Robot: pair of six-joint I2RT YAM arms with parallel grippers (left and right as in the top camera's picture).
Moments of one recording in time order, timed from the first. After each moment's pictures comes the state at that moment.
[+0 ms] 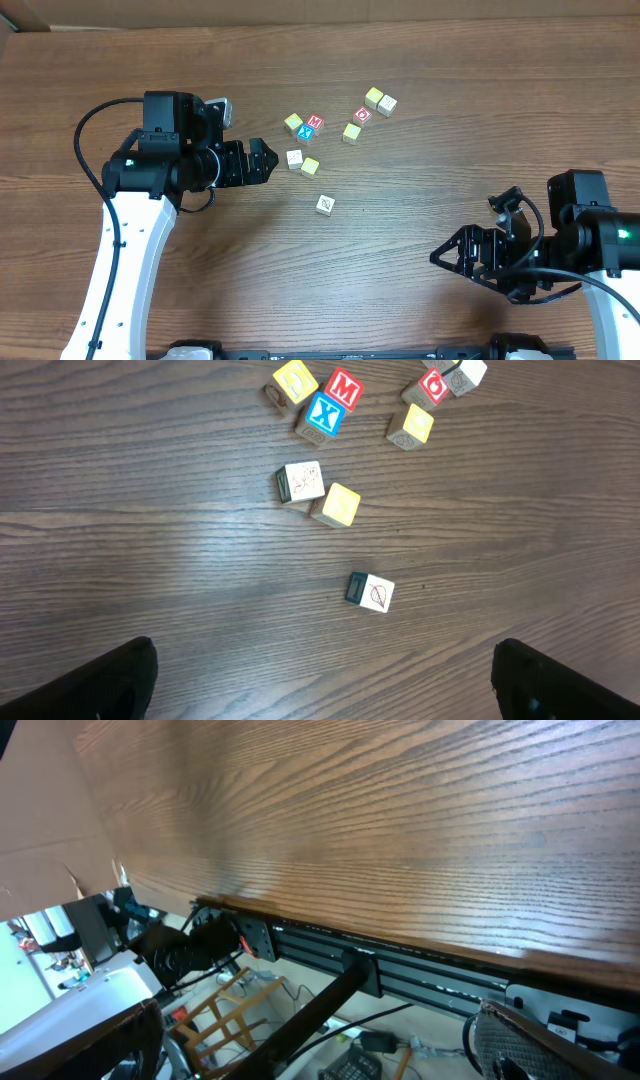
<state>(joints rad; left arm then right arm) -0.05 1.37 1.24 -0.94 0.37 -0.18 -0.07 1.05 1.11 -1.63 -0.71 0.08</state>
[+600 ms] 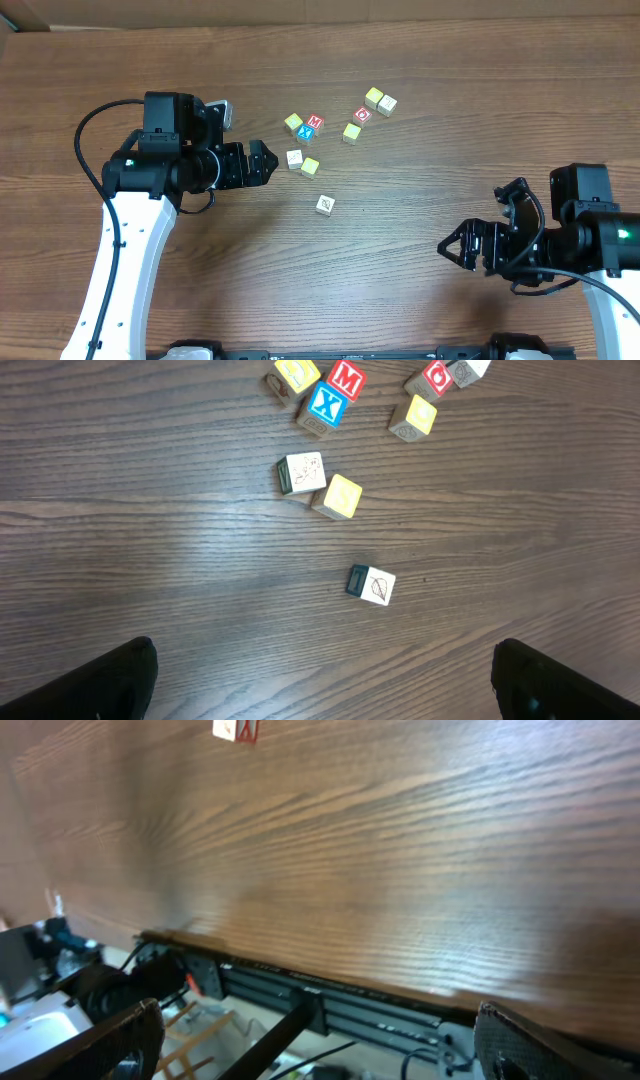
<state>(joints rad) -0.05 1.37 1.24 -0.95 0.37 -0.18 -0.07 1.05 1.11 -1.53 -0.58 0.07</state>
